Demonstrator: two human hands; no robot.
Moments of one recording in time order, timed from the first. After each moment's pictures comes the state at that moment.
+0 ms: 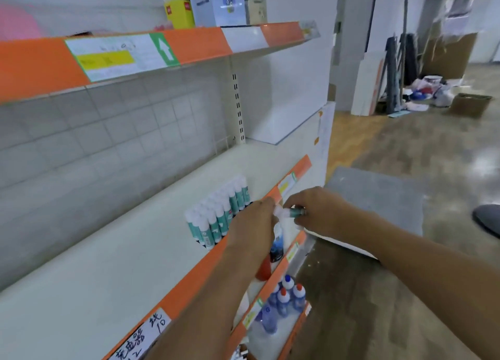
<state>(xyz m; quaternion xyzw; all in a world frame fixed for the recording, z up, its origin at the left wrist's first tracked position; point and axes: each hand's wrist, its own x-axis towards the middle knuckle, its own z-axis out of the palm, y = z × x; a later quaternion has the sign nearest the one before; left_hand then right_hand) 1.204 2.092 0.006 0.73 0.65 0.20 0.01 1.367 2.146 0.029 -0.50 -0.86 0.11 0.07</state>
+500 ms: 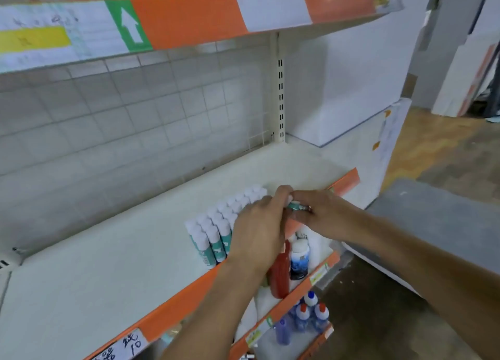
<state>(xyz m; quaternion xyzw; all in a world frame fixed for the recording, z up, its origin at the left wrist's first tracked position) 1.201 2.149 0.000 0.67 0.68 0.28 -0.06 1.338 2.255 0.010 -0.34 -0.90 0.24 0.12</state>
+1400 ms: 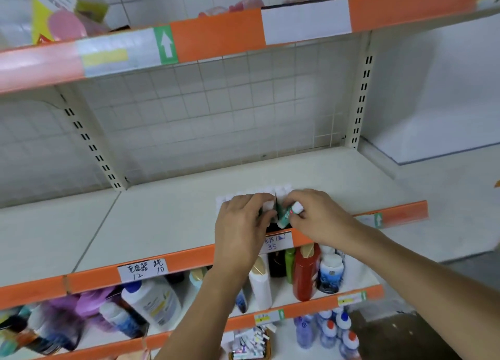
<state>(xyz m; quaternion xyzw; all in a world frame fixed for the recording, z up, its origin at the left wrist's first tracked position) 1.214 2.119 0.002 0.45 0.80 0.32 -0.24 1.303 2.277 0.012 -0.13 -0.94 0.28 0.14</state>
